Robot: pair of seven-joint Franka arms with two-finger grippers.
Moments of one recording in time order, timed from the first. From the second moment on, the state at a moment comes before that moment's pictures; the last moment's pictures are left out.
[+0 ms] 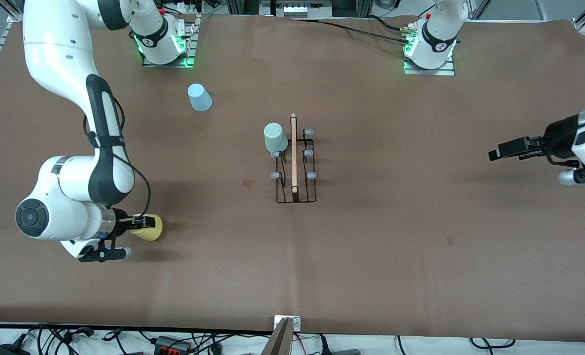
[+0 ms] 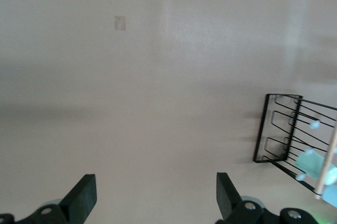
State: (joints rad) left arm 0.35 0.18 -0.32 -1.58 -0.21 1.65 -0.08; right arm 0.26 0.80 -0.22 -1.17 0.29 1.84 -0.11
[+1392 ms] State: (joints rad) left arm 0.35 0.18 -0.34 -1.57 -0.18 1.63 -0.11; right arm 0.71 0.71 -0.21 -1.13 0.33 1.75 0.48
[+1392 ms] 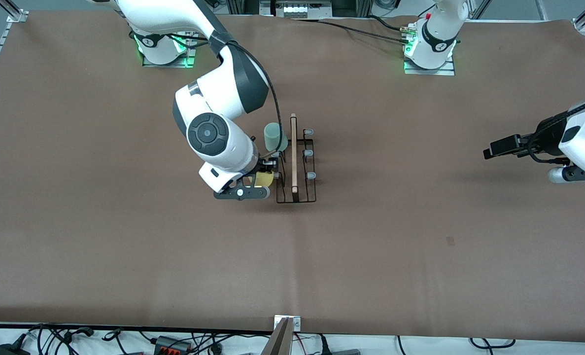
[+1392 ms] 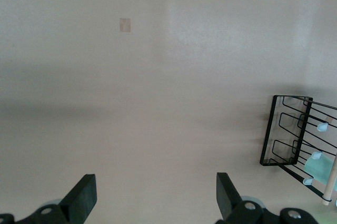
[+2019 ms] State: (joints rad) left arm 0.36 0.18 -0.34 -1.57 -0.18 1.63 -0.11; right arm 0.74 0.76 -0.20 -1.13 0.35 1.80 0.48
